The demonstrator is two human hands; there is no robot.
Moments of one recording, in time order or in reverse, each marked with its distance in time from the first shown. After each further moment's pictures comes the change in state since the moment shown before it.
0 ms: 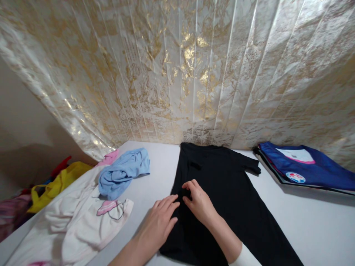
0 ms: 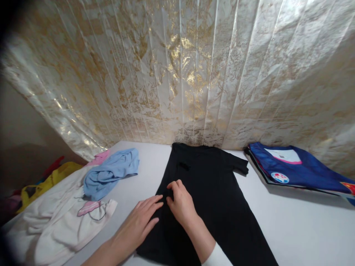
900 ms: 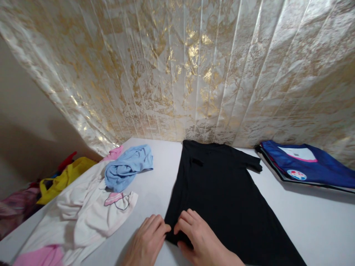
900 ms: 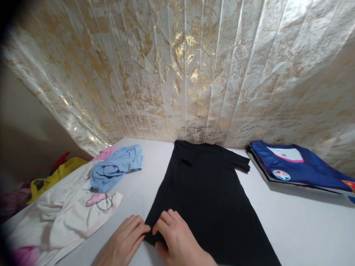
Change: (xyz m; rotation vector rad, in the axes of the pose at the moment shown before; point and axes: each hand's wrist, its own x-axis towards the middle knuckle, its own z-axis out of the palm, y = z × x) left_hand -0.068 0.010 0.005 -0.013 0.071 -0.023; right_hand -0.077 -0.022 0.012 0.010 -0.303 -0.334
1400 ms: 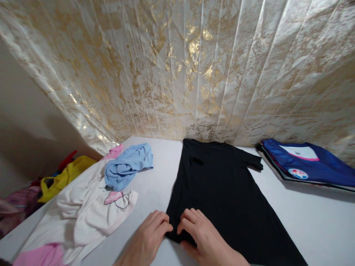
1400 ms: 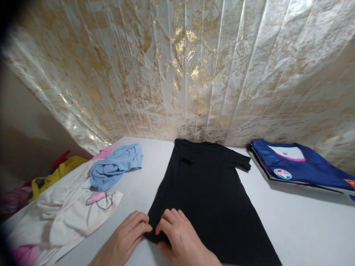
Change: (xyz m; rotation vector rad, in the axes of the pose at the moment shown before) left_hand 0.007 -0.005 -0.004 -0.156 0.007 0.112; right_hand -0.005 0.003 -0.009 -0.020 -0.020 0.035
